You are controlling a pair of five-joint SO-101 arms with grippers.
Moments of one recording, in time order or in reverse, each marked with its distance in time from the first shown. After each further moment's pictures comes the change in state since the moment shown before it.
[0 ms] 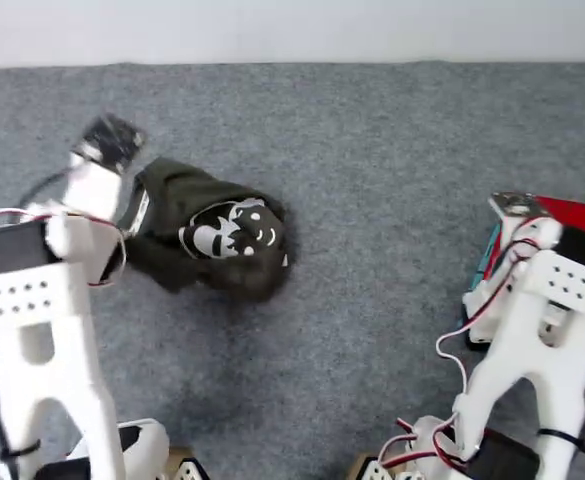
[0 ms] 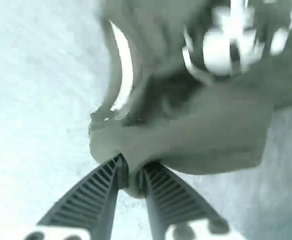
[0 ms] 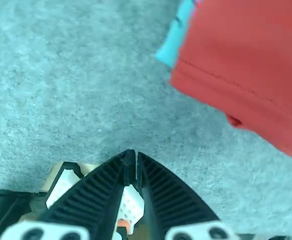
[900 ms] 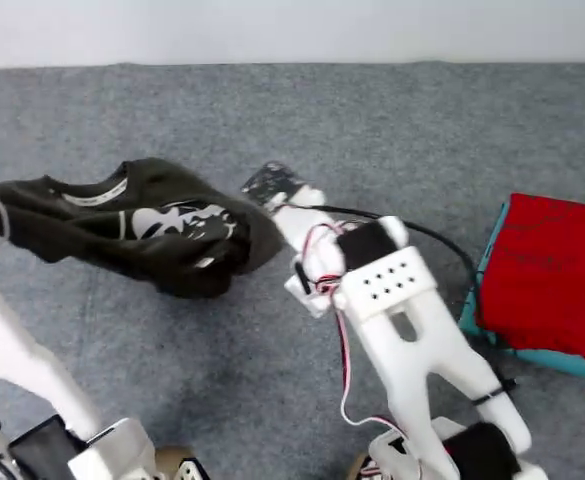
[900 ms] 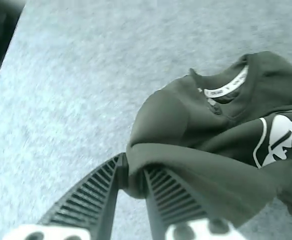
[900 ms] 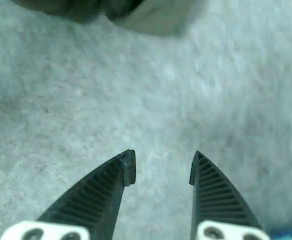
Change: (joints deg) left arm -25.2 13.7 -30.2 7.6 11.9; right arm -52.9 2.5 0.0 -24.2 -6.9
